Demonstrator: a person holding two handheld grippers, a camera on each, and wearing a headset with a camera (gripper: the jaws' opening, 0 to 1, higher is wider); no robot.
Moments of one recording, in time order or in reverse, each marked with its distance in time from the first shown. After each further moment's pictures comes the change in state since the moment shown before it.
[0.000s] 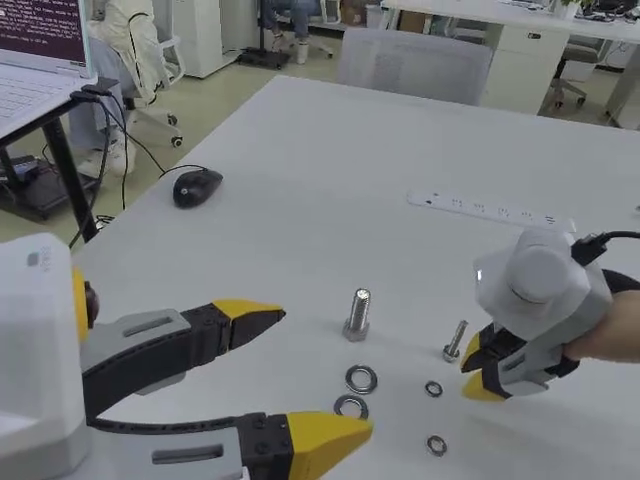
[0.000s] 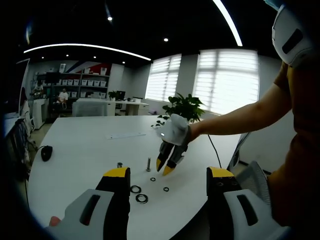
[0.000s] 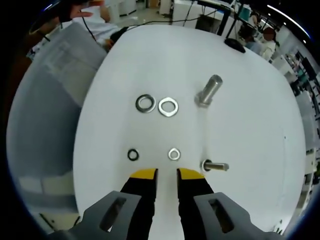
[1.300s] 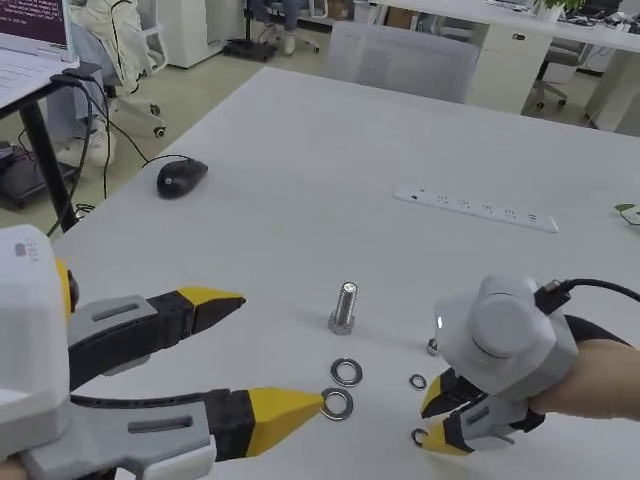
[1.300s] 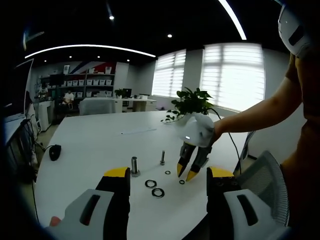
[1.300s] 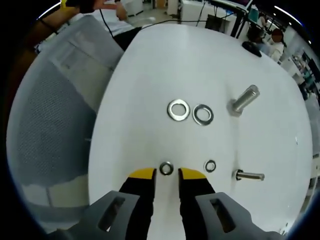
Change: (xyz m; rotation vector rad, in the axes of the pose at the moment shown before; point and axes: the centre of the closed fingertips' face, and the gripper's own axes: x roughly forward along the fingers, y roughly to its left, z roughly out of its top) left arm 0.002 0.036 -0.018 0.045 0.045 0.075; right arm 0.015 0.045 0.011 -0.019 -0.007 0.058
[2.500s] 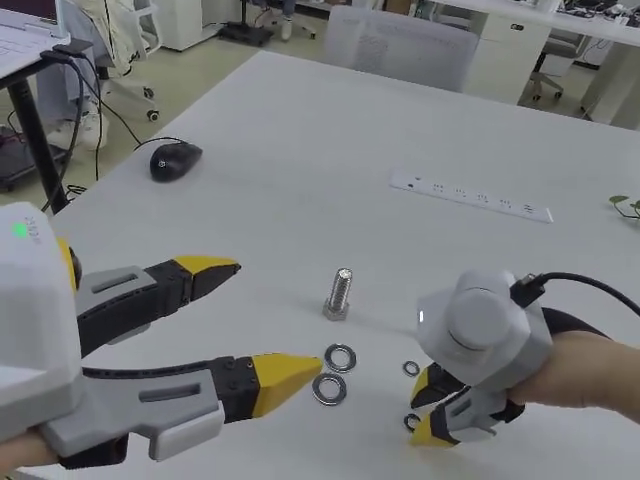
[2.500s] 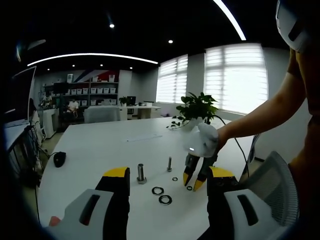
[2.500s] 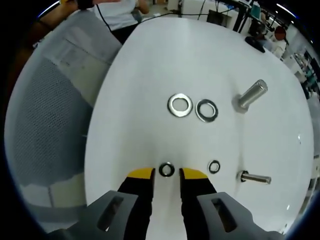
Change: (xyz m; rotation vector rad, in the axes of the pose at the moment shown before) left arm 0.003 0.009 0.007 0.024 -0.070 0.043; right arm 0.014 0.002 -0.003 -0.018 0.045 0.016
